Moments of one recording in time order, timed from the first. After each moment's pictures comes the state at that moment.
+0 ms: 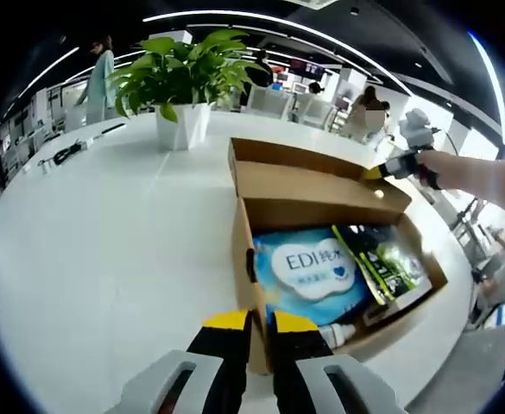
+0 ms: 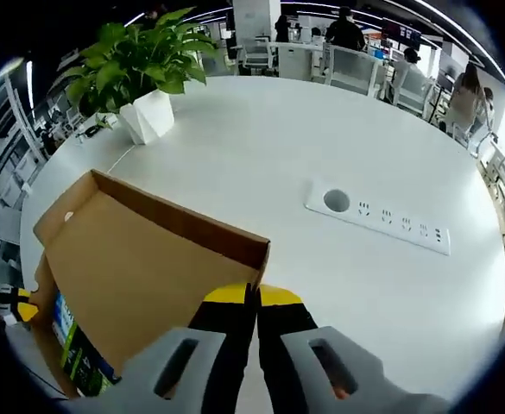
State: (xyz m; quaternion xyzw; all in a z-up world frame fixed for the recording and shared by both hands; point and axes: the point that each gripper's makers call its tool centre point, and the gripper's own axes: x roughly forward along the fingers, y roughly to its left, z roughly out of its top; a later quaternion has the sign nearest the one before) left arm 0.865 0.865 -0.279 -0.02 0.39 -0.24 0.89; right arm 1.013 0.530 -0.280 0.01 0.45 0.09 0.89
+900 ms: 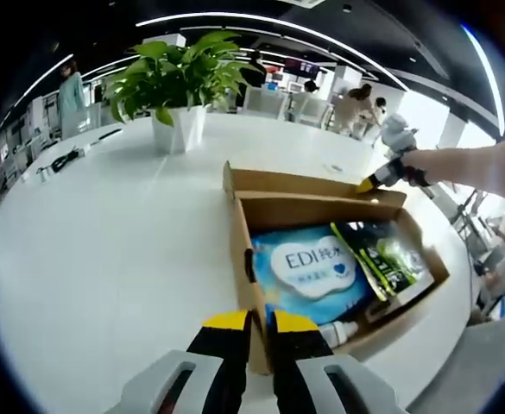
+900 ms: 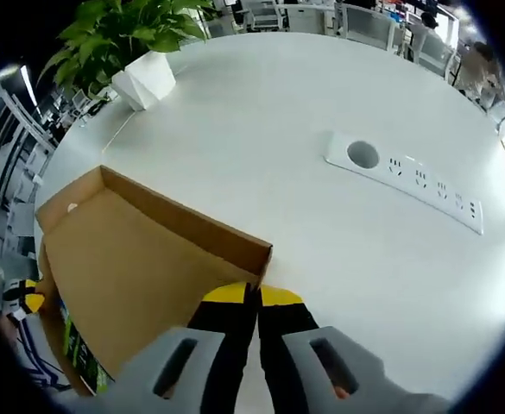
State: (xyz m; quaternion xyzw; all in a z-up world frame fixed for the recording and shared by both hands) left arm 0.864 0.864 -0.279 0.00 0.39 -0.24 0.89; right arm 1.007 0.531 -0.325 0.04 0.54 0.13 0.83
